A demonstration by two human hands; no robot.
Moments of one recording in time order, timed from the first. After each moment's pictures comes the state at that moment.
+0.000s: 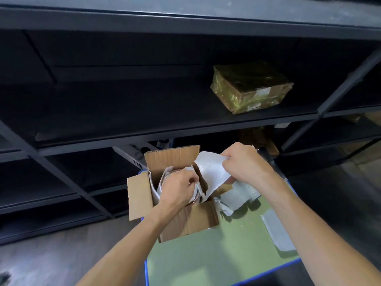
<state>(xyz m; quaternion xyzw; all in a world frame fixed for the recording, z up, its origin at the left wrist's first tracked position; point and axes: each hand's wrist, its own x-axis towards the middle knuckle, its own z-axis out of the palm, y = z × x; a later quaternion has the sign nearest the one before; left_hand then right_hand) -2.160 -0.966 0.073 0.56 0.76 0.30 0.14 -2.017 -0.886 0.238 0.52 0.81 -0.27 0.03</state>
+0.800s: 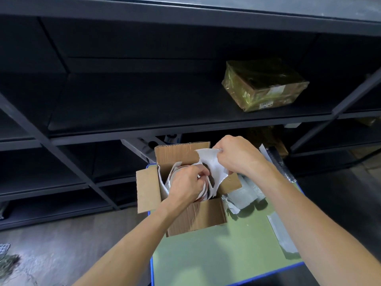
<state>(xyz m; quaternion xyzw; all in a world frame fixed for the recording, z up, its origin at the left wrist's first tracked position) -2.159 -0.967 0.084 0.52 0.76 0.34 0.19 -2.058 -0.881 0.230 0.47 0.86 -0.18 0.08</state>
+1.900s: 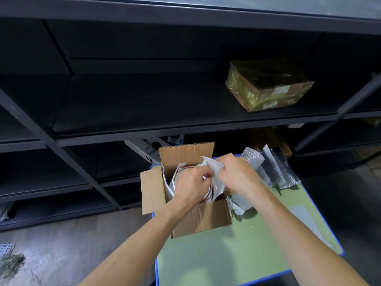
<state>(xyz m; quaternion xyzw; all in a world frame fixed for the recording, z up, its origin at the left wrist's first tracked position) -2.158 -0.968 0.081 0.53 0.75 0.35 0.18 -2.049 -0.899 0.183 0.51 0.84 -0.19 0.04</state>
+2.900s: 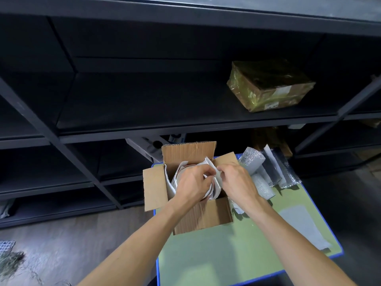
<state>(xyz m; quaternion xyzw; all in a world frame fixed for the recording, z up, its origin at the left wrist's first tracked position) -2.158 -0.971 0.087 0.52 0.75 0.36 0.19 -2.032 -0.903 0.126 0.46 0.88 -0.15 -0.05</state>
